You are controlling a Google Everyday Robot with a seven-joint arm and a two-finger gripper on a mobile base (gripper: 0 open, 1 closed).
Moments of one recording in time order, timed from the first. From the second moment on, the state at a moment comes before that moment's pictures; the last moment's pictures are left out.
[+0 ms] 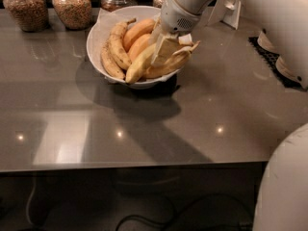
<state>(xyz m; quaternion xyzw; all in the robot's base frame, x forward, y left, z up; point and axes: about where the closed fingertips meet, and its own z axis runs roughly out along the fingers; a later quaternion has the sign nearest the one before) 0.644 -0.014 0.920 -0.73 0.64 0.08 0.24</state>
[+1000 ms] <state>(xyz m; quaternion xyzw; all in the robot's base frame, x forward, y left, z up) 0.631 -0.004 0.957 -0.75 0.61 0.07 0.25</state>
